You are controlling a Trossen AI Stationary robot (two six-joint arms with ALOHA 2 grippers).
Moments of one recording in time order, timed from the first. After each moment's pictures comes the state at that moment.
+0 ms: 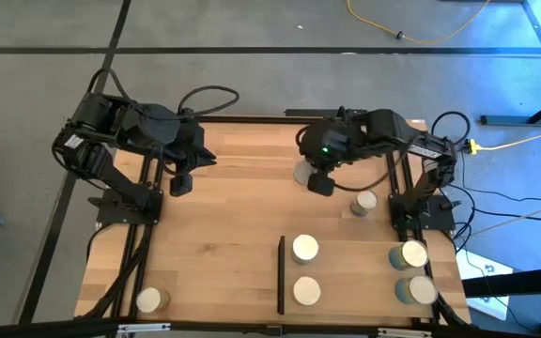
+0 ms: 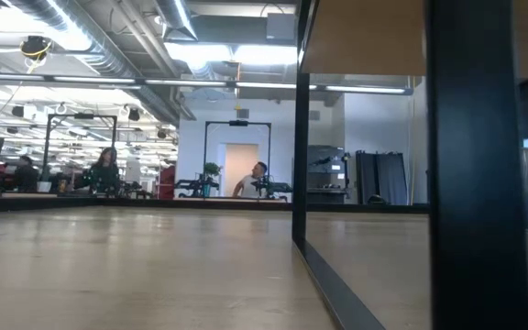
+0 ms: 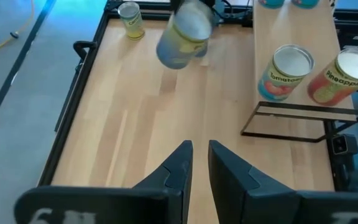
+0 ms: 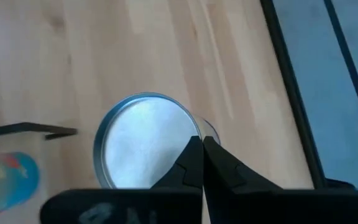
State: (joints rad) left arm -0.14 1.52 2.35 -1.57 -0.21 -0.17; right arm 0.03 1.80 2.30 -1.57 0.25 0.16
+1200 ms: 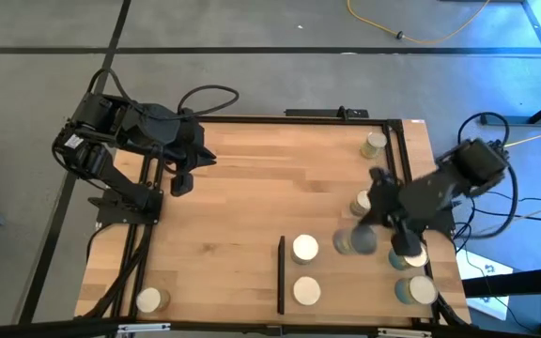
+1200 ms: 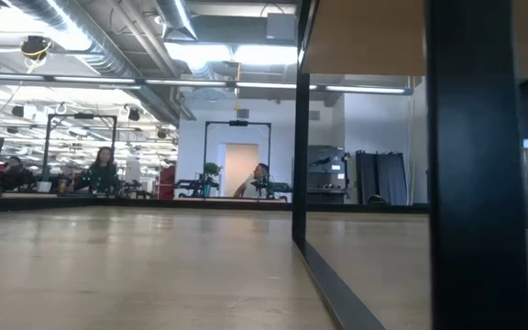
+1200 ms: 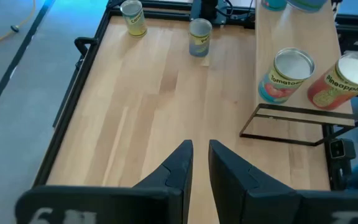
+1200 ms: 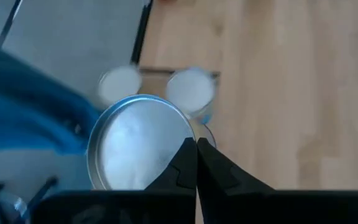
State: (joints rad) left arm -0.14 1.52 2.35 -1.57 -0.22 -0.21; right arm 0.56 1.52 2.20 -1.57 0.13 0.42
